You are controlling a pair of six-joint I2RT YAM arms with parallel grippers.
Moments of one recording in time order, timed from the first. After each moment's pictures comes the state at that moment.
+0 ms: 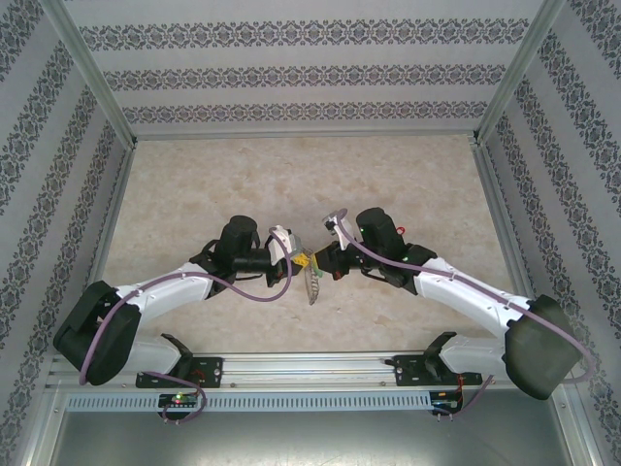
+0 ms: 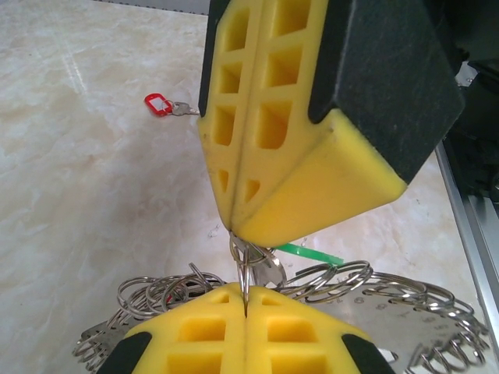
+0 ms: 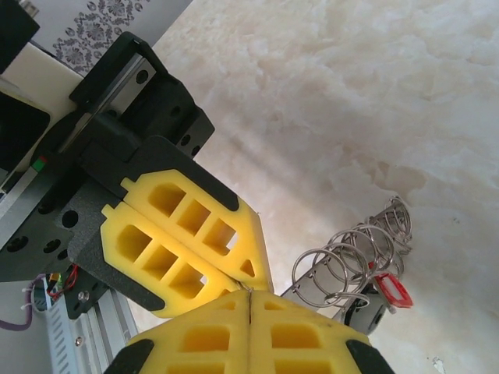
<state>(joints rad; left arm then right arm) -0.58 1.33 0.61 0.20 0.69 0.31 0.67 1.22 0.73 -0.13 -0.52 0.30</state>
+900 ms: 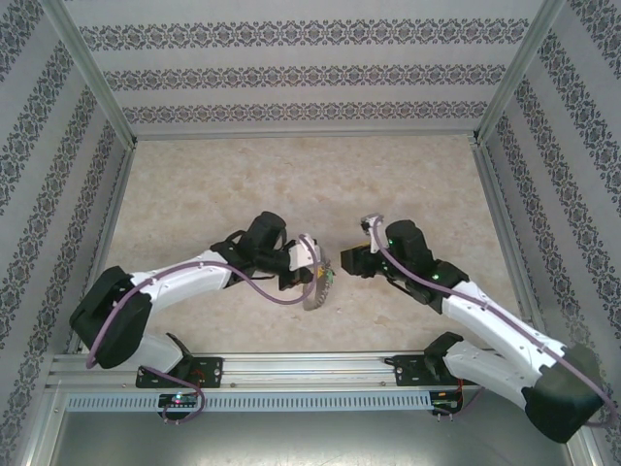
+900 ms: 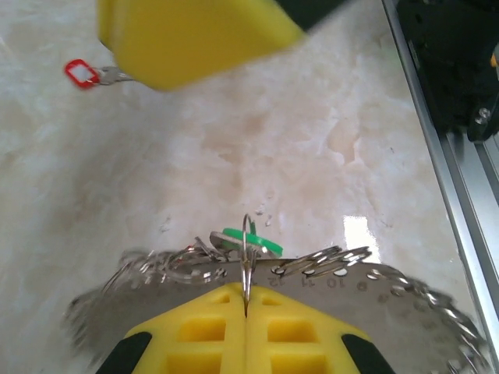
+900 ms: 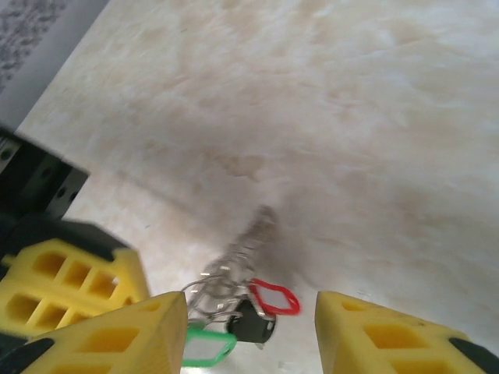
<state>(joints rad) -0.72 1.47 0.83 -0.12 0.60 0.51 0.56 0.92 0.59 -0.28 -0.24 0.40</state>
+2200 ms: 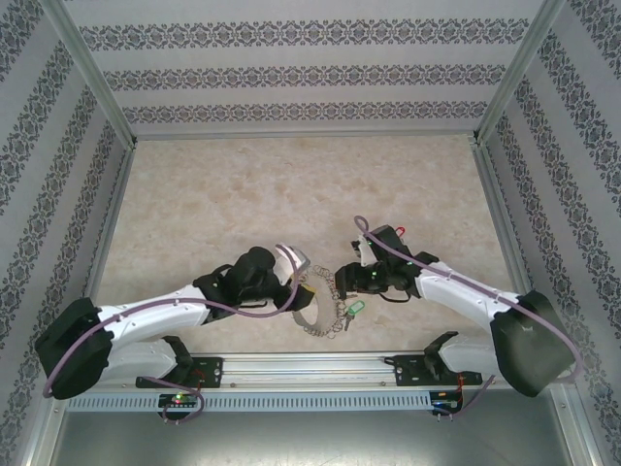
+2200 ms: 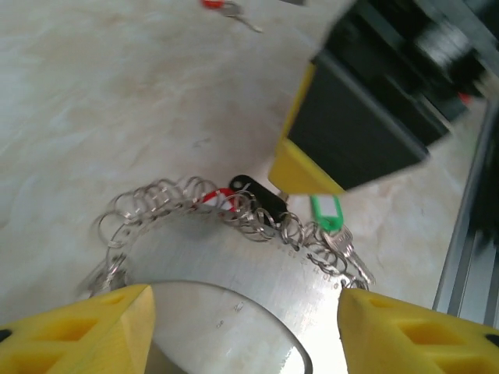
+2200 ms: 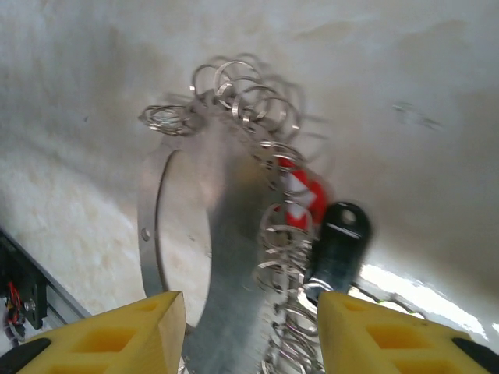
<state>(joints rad) -0.86 1.17 0.54 0.03 0.17 -0.23 0.57 1.27 0.61 -0.35 -0.46 0.59</state>
